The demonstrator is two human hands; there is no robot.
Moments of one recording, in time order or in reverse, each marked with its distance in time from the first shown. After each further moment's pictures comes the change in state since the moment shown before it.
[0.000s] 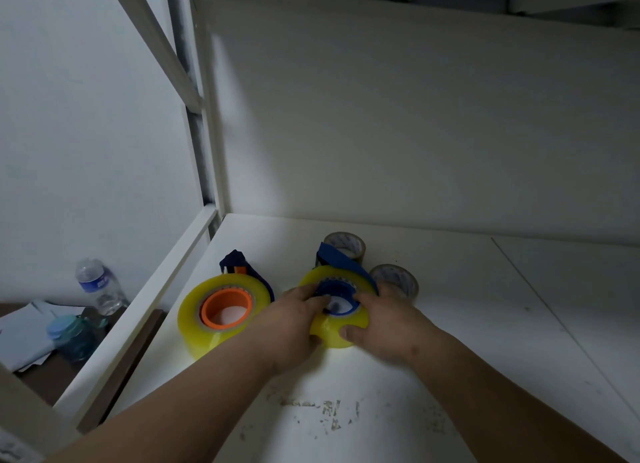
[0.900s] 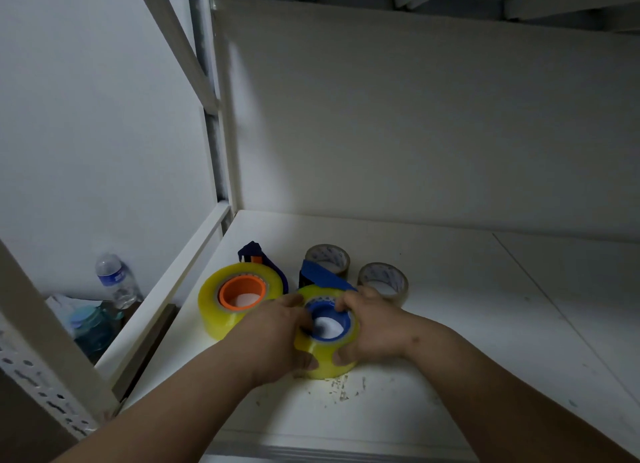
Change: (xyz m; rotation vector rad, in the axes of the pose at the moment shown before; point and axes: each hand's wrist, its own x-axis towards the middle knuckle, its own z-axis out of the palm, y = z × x) left_hand -0.058 -0.002 -0.007 -0.019 -0.031 -0.104; right_hand -0.032 -0.029 0.000 0.148 -0.185 -0.155
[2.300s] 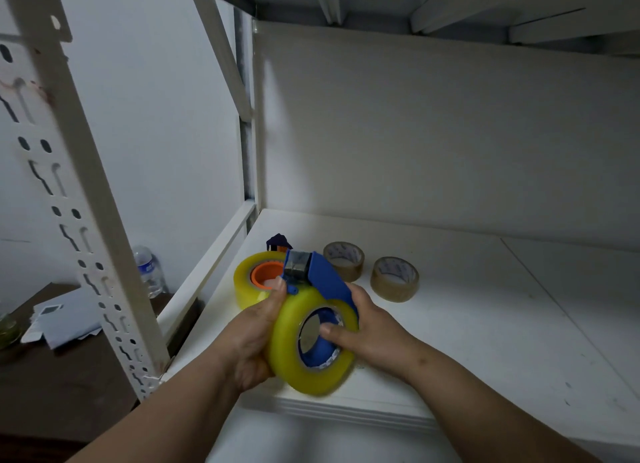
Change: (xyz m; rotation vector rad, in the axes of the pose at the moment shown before) left_hand -0.067 -0.009 0.005 -1.864 -0.002 -0.404; right_hand -0.055 -0.048 0.041 0.523 0.143 -0.127
